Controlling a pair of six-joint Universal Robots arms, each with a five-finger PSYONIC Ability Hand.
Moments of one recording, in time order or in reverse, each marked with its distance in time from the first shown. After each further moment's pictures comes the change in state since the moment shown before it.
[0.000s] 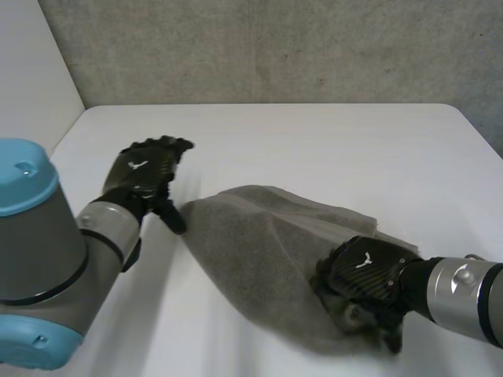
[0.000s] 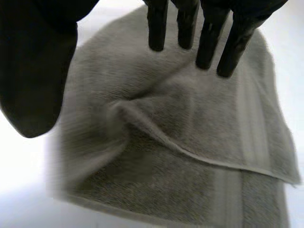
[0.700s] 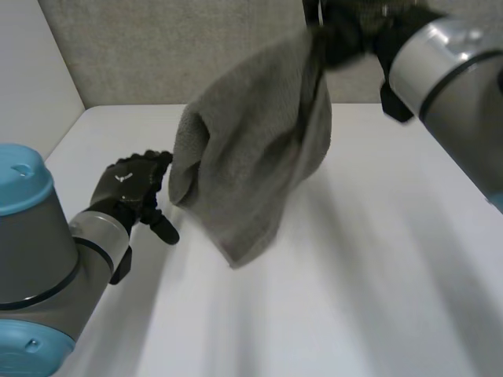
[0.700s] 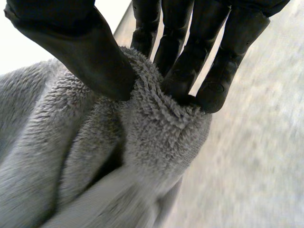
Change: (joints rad) left arm 0.047 0.029 -0.055 -0.042 -0.049 -0.096; right arm 0.199 0.124 -0.661 -0.509 0.277 0.766; left_hand 0.000 0.000 0.000 0.000 0.000; right_hand 1.061 1.060 1.079 1.071 1.086
